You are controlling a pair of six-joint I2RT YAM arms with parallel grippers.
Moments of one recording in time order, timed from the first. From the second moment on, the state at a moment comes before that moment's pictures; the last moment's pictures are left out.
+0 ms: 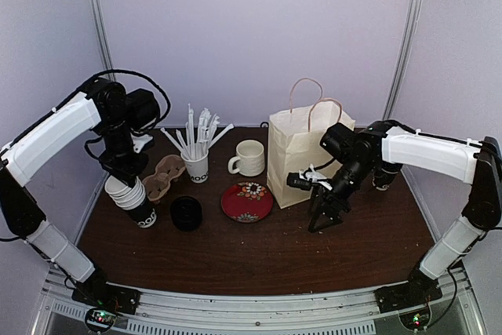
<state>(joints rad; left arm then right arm) -0.56 1.53 1.61 -1.64 -0.20 -0.27 0.66 1.57 1.22 -1.04 -0.66 -0.61</state>
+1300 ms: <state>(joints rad) -0.60 1.56 1.57 -1.64 -0.25 -0.33 0.69 1.63 1.39 -0.97 -0.80 -0.45</state>
